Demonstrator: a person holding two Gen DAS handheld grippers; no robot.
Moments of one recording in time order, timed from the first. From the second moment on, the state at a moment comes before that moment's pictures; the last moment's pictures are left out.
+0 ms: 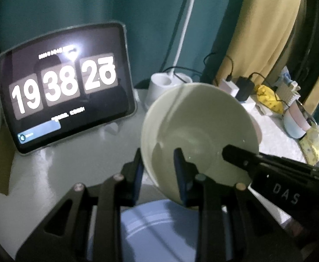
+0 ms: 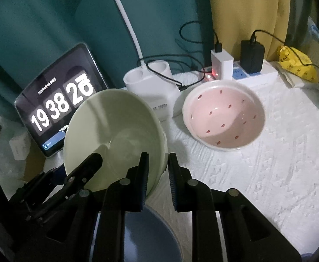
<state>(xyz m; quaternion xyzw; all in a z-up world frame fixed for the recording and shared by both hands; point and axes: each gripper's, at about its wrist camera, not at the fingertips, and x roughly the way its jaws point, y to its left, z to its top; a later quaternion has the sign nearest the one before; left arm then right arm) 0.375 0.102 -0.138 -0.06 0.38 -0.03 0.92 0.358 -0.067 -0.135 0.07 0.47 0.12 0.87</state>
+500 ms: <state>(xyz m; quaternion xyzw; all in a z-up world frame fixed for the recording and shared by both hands) 0.324 0.071 -0.100 -0.05 0.35 -0.03 0.94 0.316 -0.092 -0.096 0.08 0.44 0.14 0.88</state>
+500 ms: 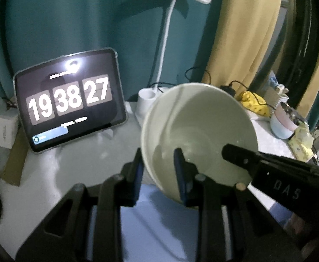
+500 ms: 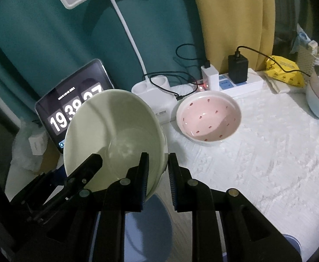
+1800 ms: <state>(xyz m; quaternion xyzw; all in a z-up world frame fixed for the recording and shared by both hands) 0.203 -0.045 -0.075 -0.04 0.32 -0.08 0.94 0.188 -0.217 -0.079 0.11 0.42 0.13 0.89</state>
